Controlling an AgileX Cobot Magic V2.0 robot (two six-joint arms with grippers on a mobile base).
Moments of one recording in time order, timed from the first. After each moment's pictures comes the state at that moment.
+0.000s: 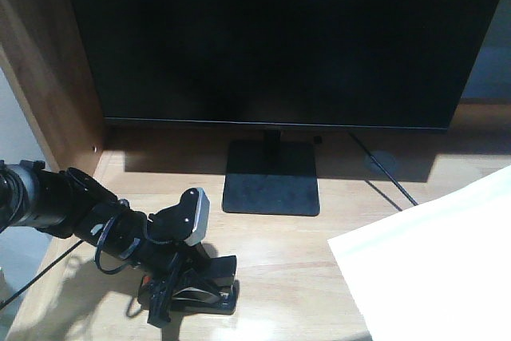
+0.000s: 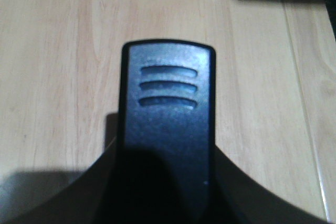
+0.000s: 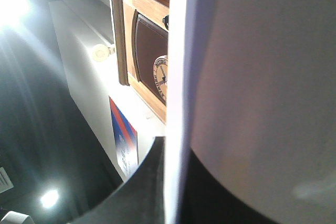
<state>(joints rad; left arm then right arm) -0.31 1.96 -0.93 -1.18 0.87 2.13 0.02 0.08 -0.04 -0.34 -0.89 1.67</state>
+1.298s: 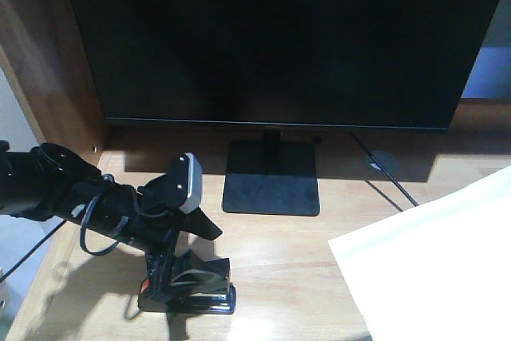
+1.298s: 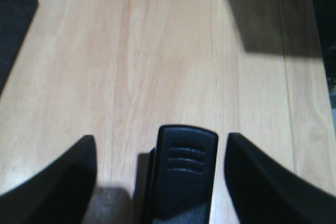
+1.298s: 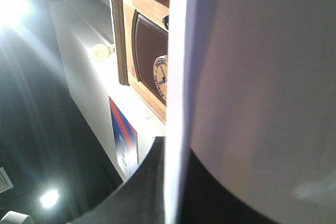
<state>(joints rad) -0.31 1.79 -0.93 -1.18 0.87 1.96 0.02 0.08 -0.04 -0.34 -0.89 1.67</state>
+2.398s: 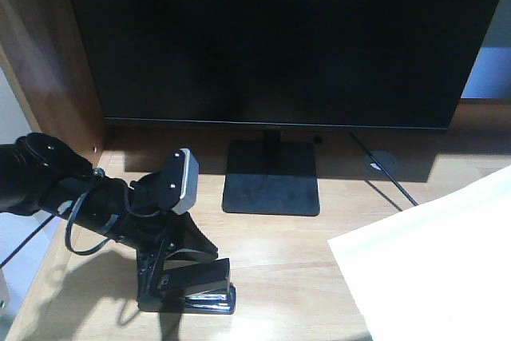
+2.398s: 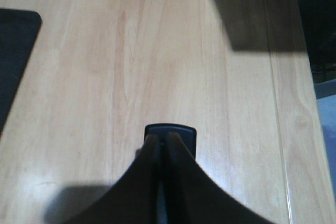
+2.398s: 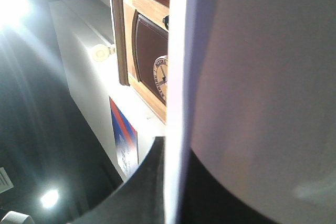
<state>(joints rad) -0.31 1.73 -0.93 -1.09 0.89 1.93 0.02 0.08 -0.04 -0.34 -0.89 1.67</state>
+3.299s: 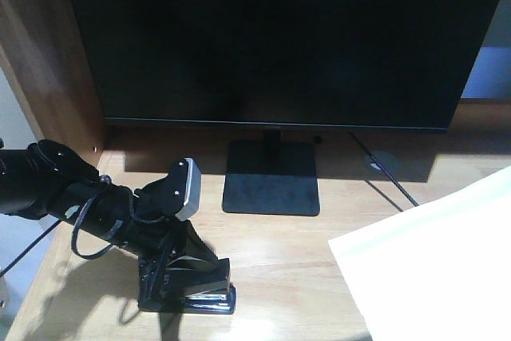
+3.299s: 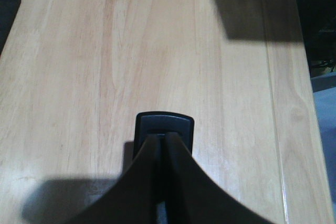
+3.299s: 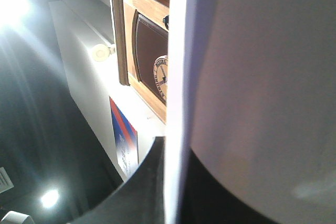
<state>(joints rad) -0.31 1.77 -0.93 -1.09 0.90 1.93 0.02 0.08 -0.04 -0.34 -0.89 1.67</state>
